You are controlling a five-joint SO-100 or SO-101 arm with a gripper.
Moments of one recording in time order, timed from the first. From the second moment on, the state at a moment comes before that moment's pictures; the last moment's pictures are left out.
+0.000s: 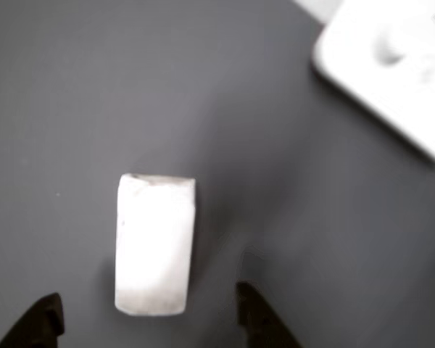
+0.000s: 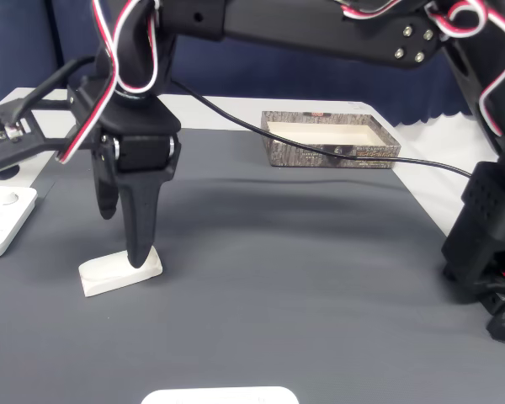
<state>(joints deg) 15.5 42.0 35.9 86.9 40.4</state>
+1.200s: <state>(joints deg) 14.7 39.4 33.8 86.9 39.3</state>
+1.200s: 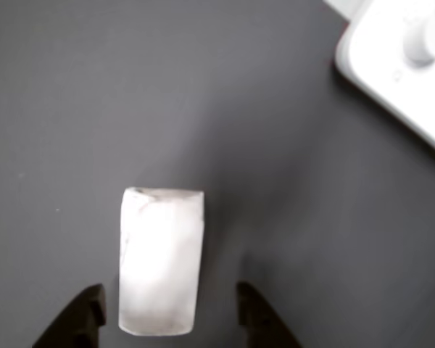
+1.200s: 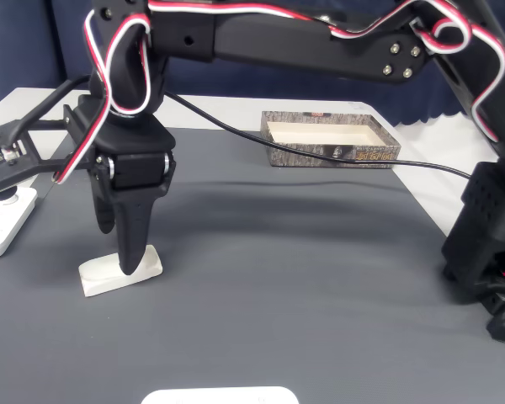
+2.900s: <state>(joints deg) 13.5 34.5 32.2 86.9 39.3</state>
